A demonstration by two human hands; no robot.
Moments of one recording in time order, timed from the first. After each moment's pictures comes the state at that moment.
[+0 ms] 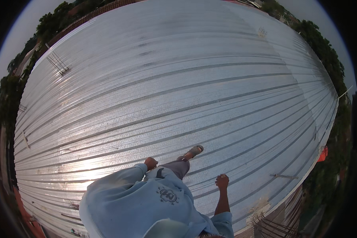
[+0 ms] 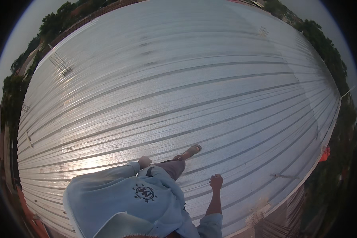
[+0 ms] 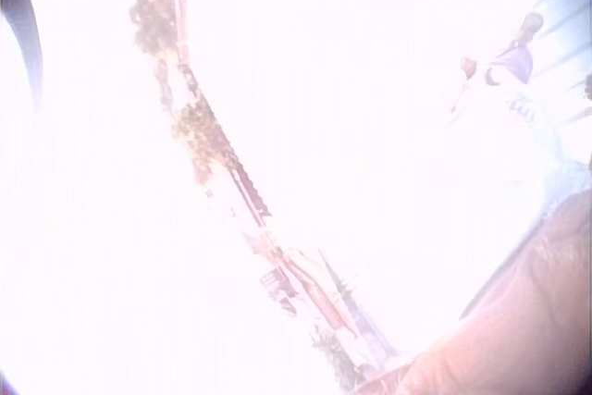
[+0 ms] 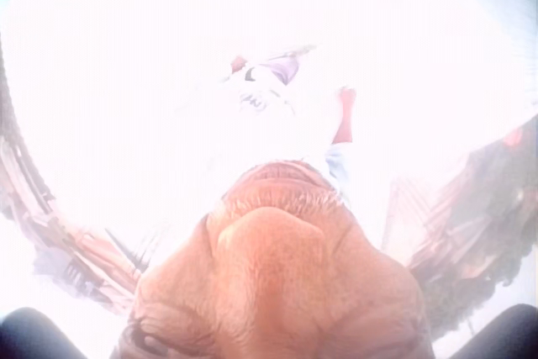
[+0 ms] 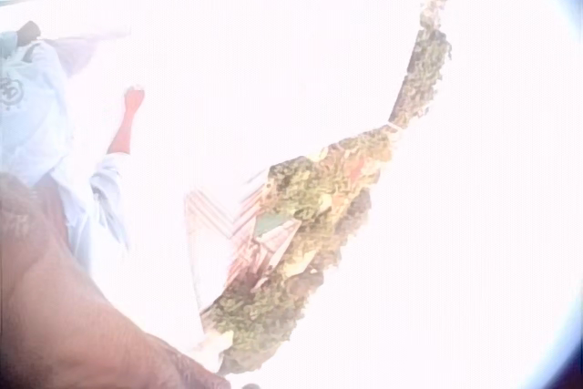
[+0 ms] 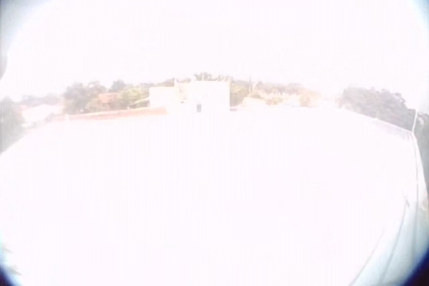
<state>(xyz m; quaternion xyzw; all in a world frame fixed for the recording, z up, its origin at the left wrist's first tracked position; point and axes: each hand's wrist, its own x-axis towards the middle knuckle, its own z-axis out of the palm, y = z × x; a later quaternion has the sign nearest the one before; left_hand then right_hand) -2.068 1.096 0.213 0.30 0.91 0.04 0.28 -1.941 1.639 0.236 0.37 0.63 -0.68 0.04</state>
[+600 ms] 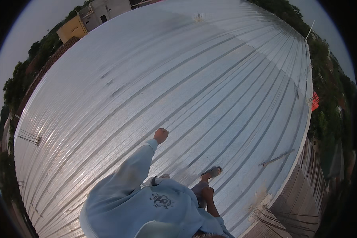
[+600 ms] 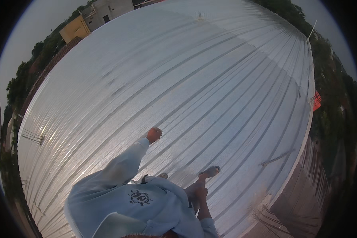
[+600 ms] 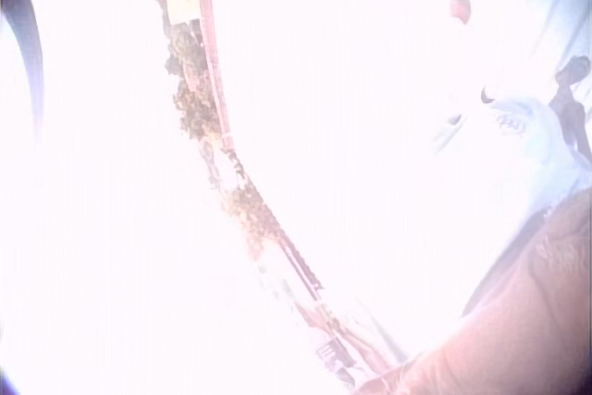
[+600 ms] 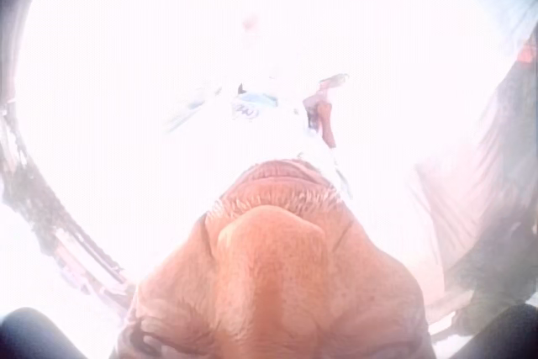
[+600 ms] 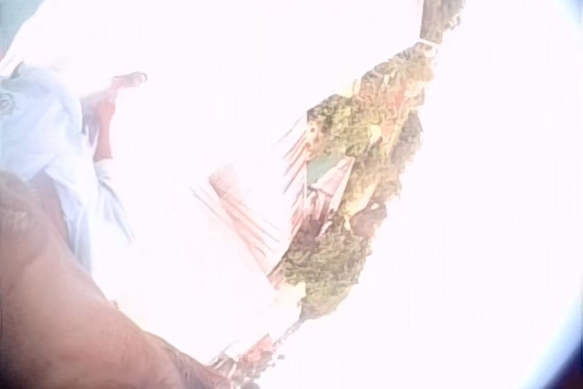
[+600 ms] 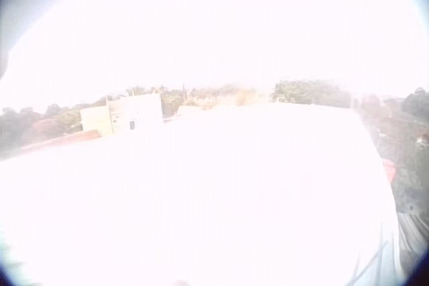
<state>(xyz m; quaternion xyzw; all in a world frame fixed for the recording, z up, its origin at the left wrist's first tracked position) -2.583 1.751 0.307 0.06 0.87 0.41 0.26 -2.094 1.986 0.202 0.22 0.95 -0.19 0.12</state>
